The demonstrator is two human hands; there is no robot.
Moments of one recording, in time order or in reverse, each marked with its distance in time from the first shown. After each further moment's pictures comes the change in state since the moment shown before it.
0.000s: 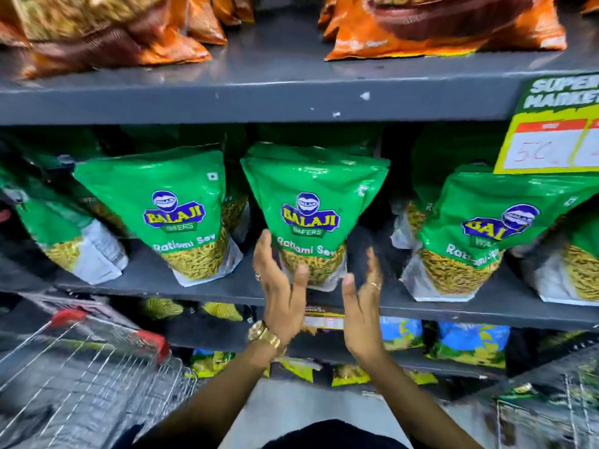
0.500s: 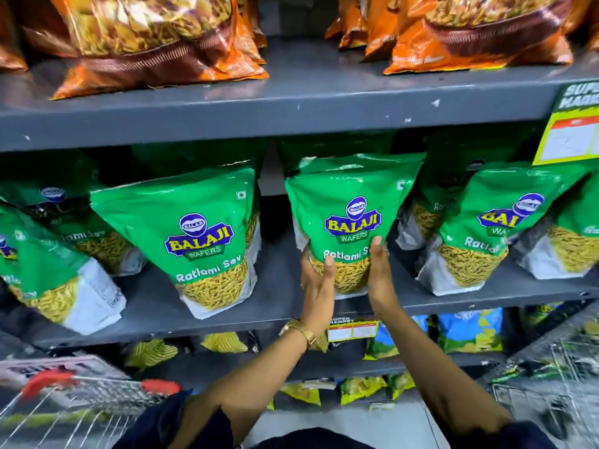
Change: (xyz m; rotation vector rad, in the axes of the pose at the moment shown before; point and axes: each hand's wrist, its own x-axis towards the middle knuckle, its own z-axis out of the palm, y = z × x) left_hand 0.034 -0.025 0.003 -0.436 -0.395 -0.359; right_hand 0.059 0.002 0.039 0.109 0.148 0.146
